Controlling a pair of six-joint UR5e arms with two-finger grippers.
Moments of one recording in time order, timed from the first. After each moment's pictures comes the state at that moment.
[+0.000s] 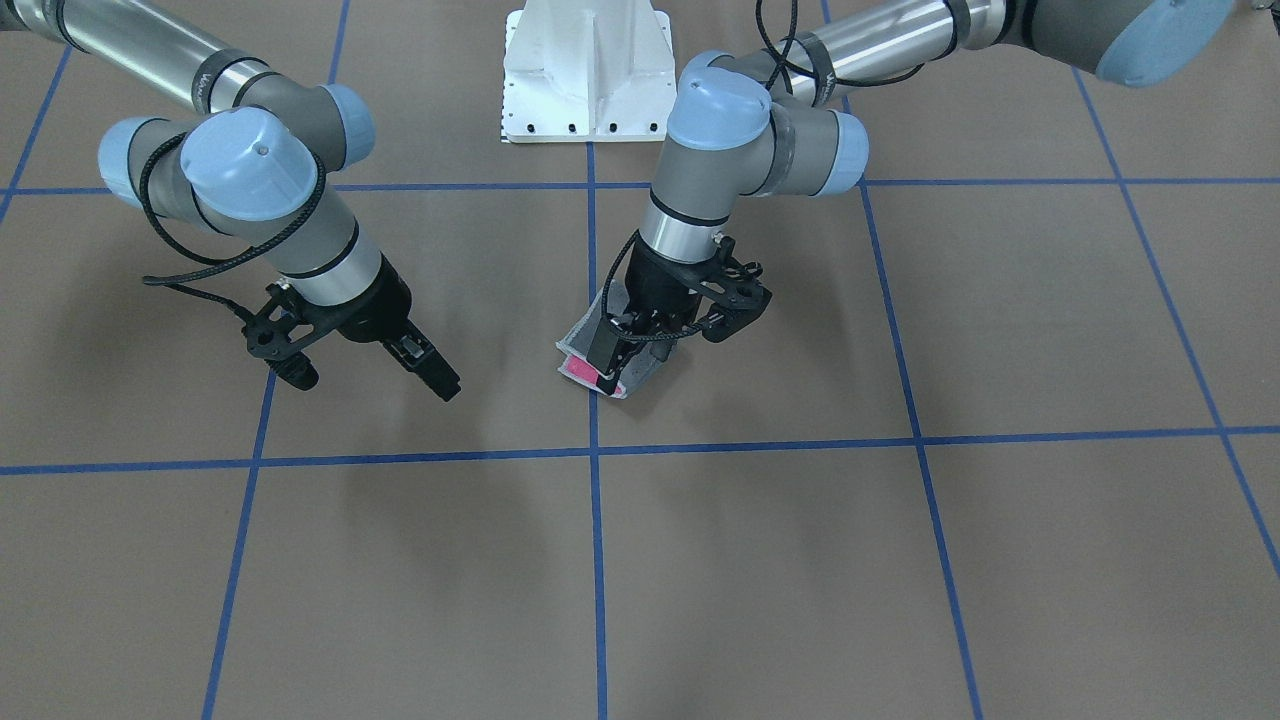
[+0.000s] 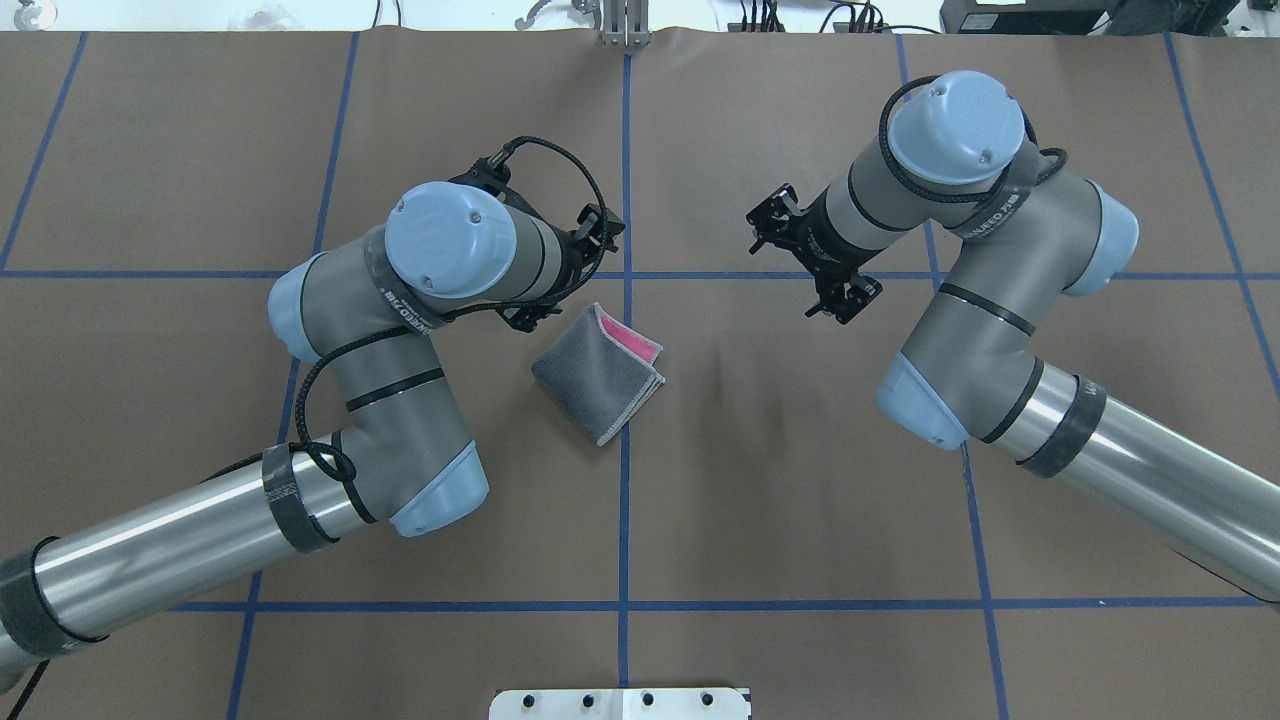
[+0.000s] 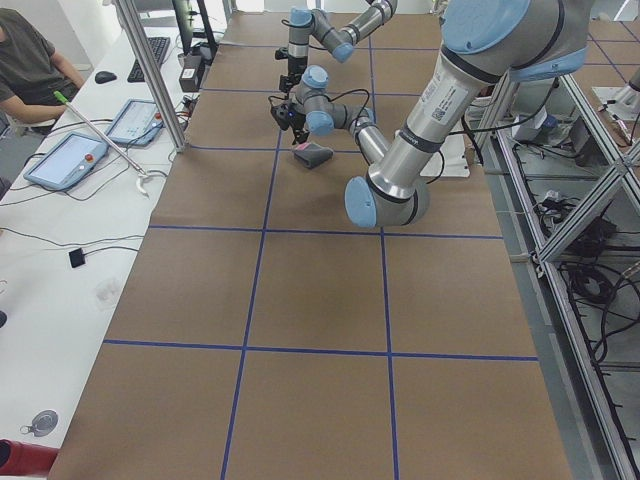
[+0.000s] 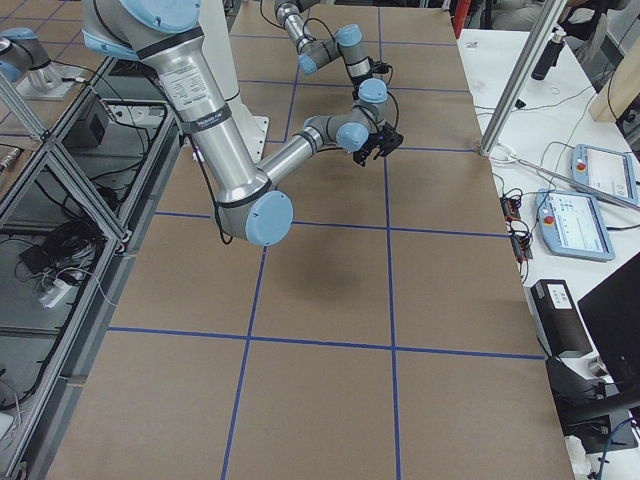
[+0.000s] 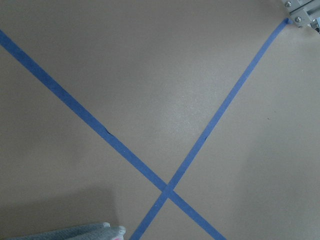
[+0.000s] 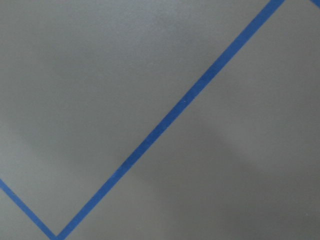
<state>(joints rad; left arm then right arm) -0.56 -2.30 -1.50 -2.01 -1.67 -1.99 0.74 -1.02 1.61 -1.27 2.04 1.94</state>
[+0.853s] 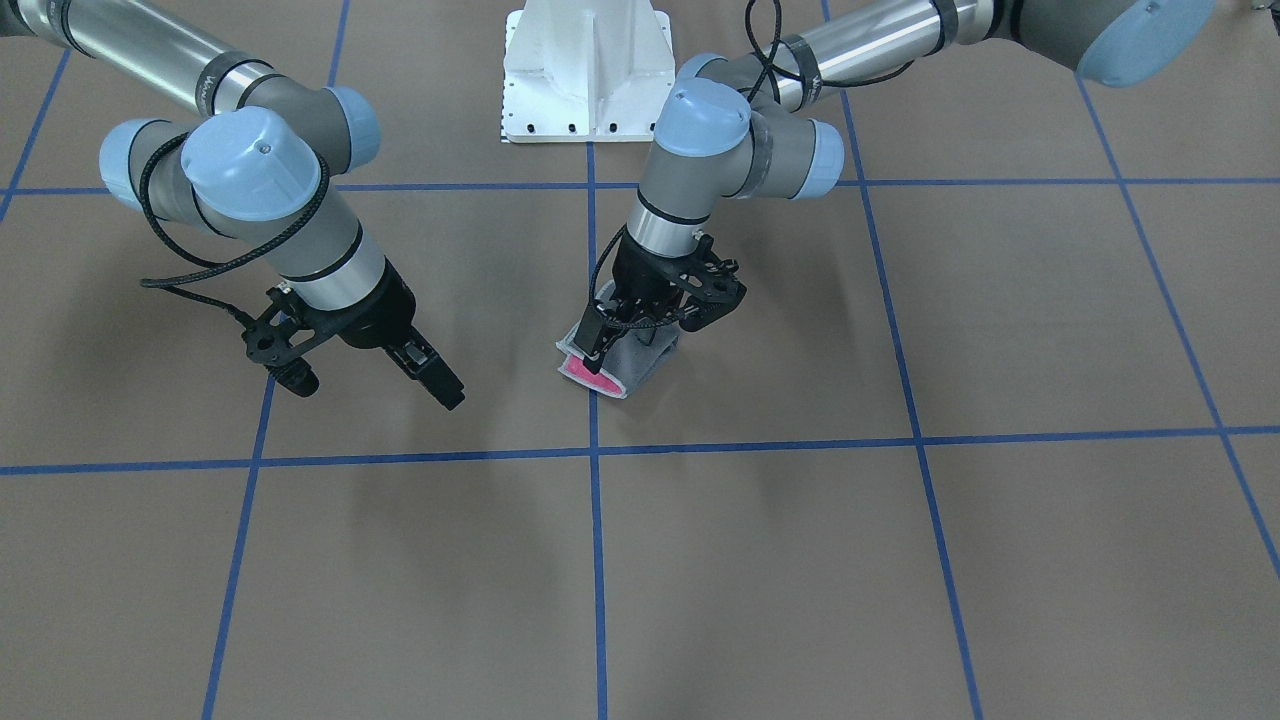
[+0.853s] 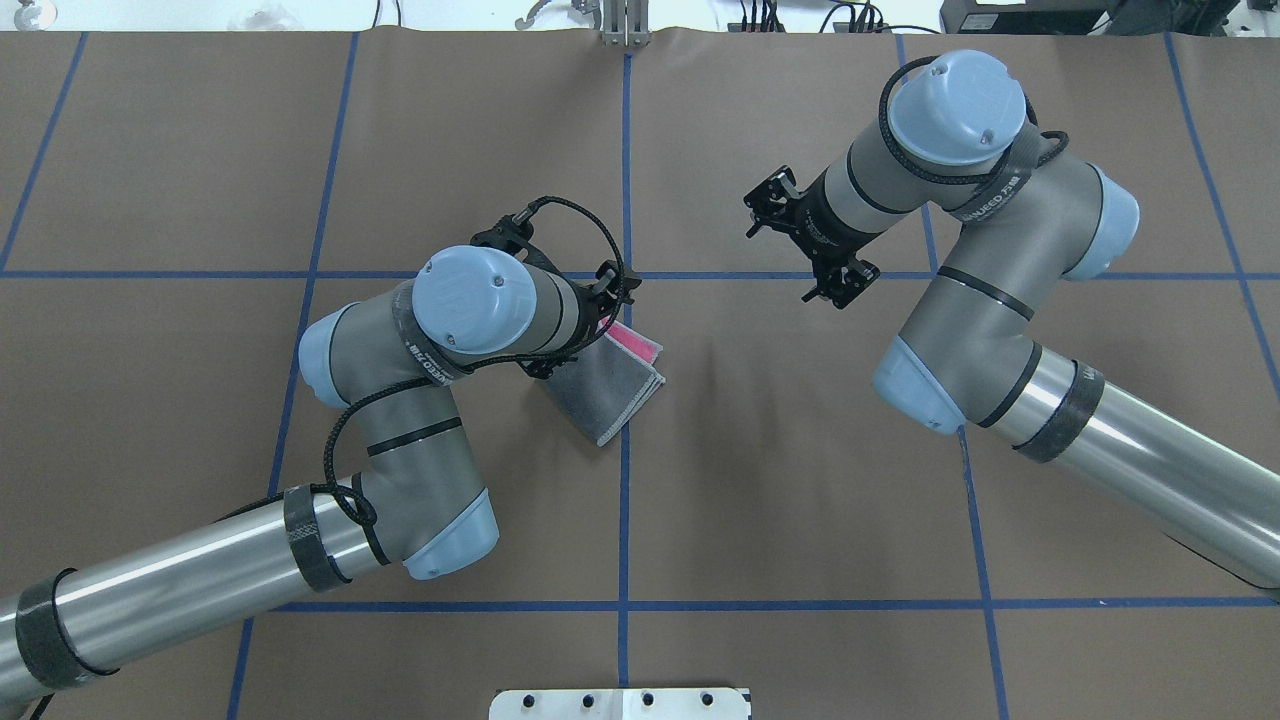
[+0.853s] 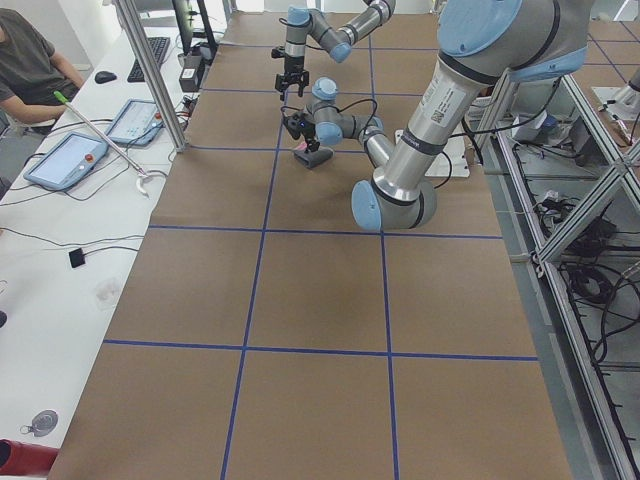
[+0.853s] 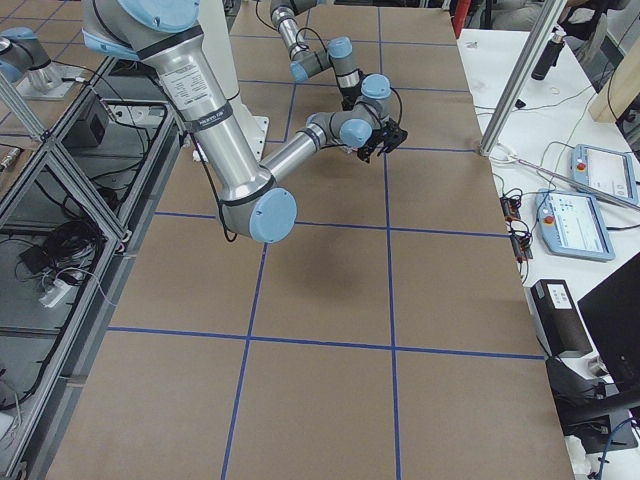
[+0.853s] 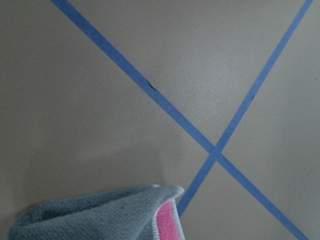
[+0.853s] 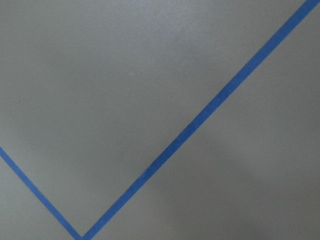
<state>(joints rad) -0.50 -2.30 -1.45 -2.06 -1.66 -2.00 0.77 -1.01 1.61 -1.27 2.06 1.94</state>
